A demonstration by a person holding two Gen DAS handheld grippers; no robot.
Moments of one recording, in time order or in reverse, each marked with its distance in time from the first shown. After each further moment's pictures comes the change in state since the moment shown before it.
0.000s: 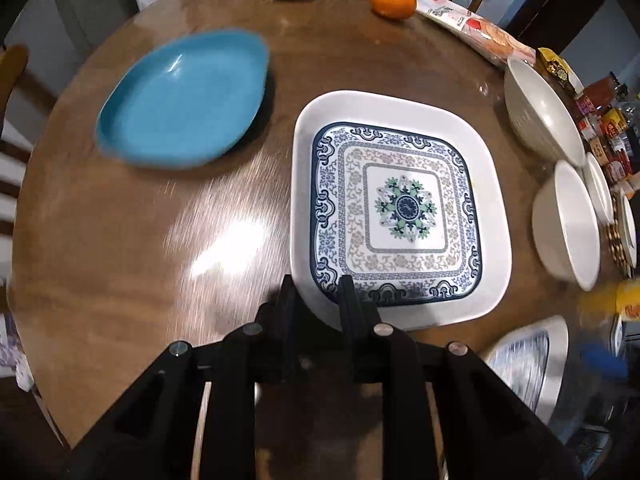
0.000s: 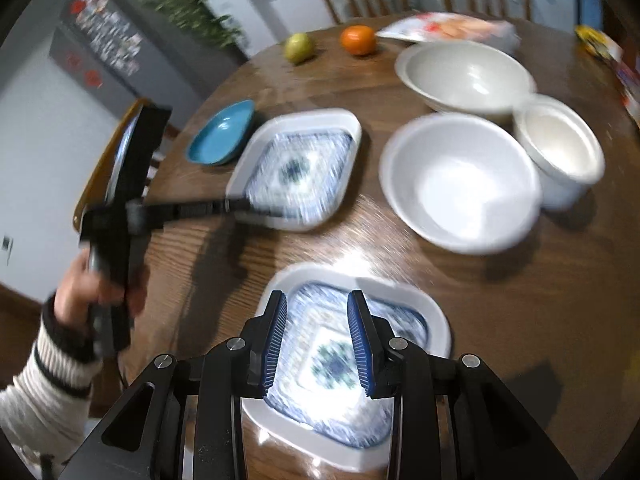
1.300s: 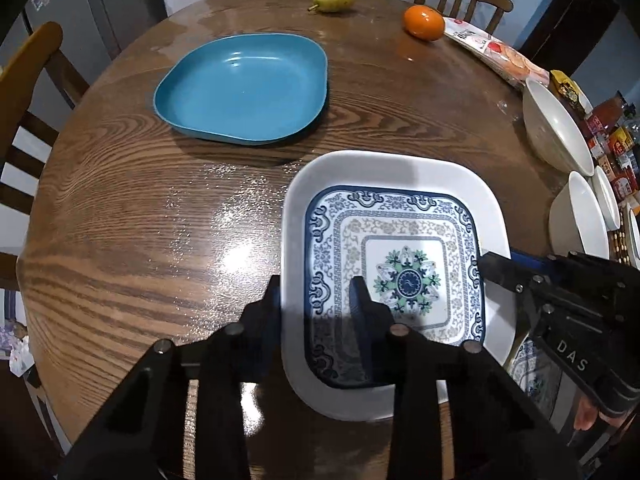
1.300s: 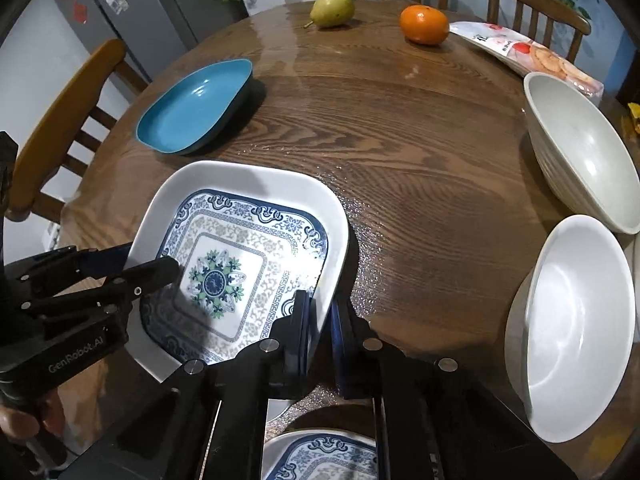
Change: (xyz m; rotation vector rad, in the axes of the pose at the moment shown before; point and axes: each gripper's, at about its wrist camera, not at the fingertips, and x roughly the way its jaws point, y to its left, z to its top) left arm -0.007 0.020 -0.012 -0.048 -0.084 0.042; right arm 0.116 0.042 0.064 -0.147 0.086 -0.182
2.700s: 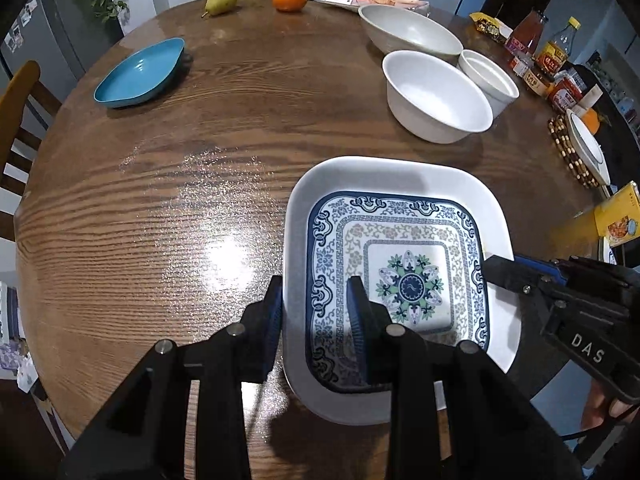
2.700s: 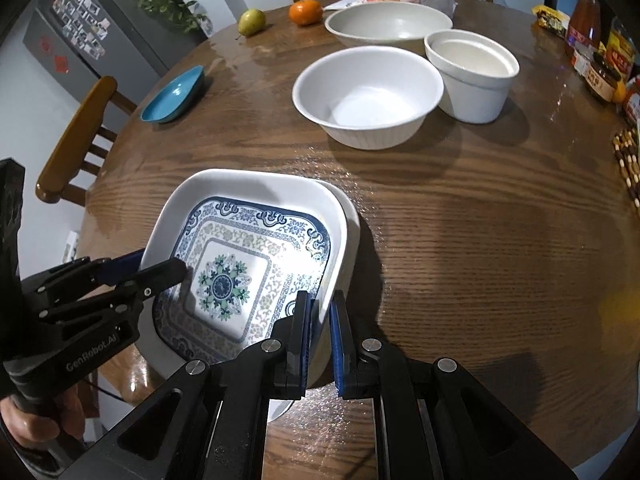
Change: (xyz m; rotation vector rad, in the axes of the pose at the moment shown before) left arm -0.046 -0.134 -0.110 0.154 -0.013 -0.024; right arm -0.097 -0.082 -0.147 0.199 -0.029 0.029
